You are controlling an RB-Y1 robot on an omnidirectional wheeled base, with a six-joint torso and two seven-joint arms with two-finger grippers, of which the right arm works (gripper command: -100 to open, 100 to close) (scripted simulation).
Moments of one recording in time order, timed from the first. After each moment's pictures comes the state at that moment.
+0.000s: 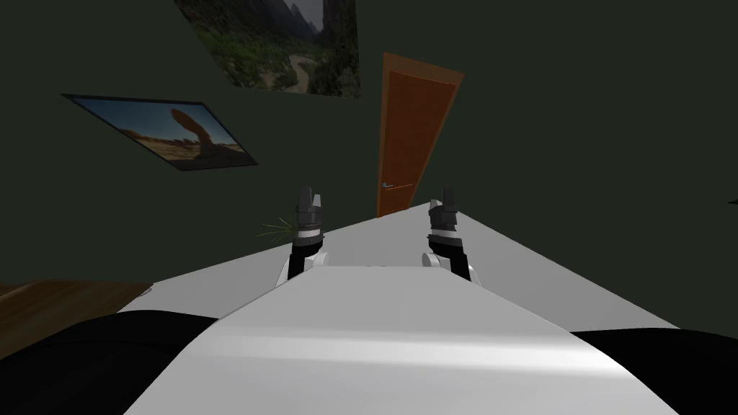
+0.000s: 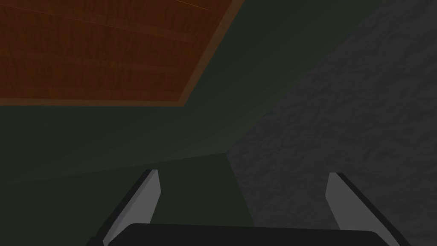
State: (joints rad) arm 0.51 0.03 -0.01 -2.33 0.06 -0.36 0.17
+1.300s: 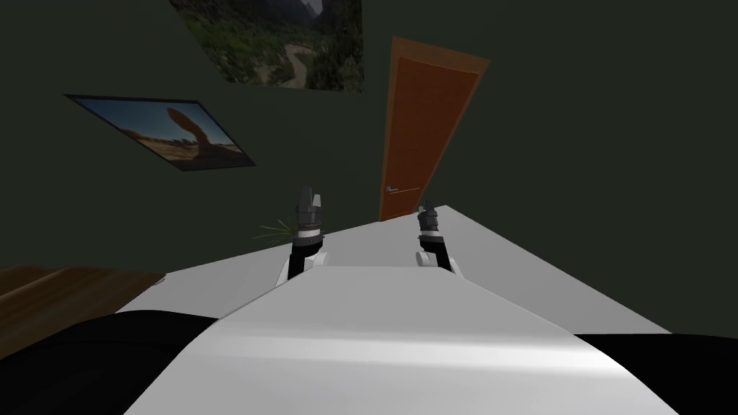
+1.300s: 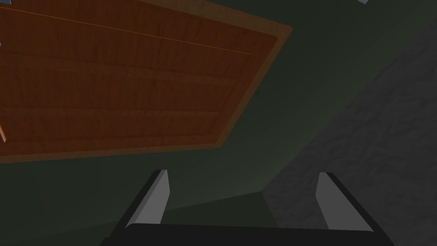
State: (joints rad) arm 0.41 -0.04 -0.01 -2.06 0.04 -0.43 0.12
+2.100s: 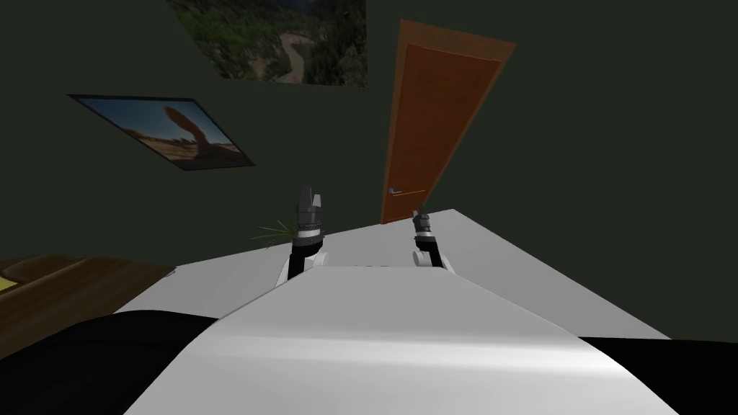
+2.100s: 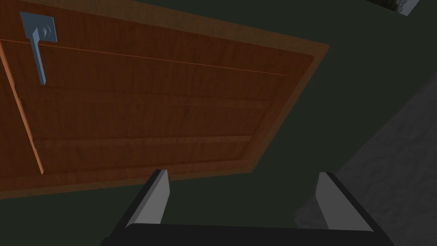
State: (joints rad) arm 0.33 -0.08 -0.01 -1.85 0.02 -0.49 0.09
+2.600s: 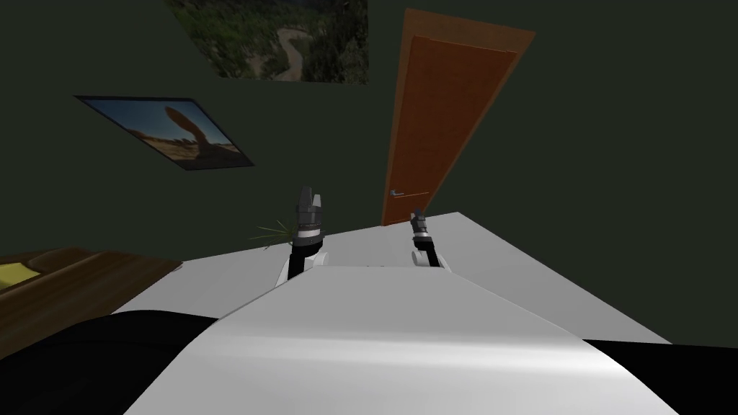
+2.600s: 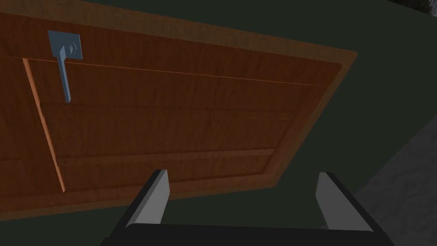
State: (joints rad) arm 0.27 -0.10 -0.02 -1.71 0.01 -0.53 0.06
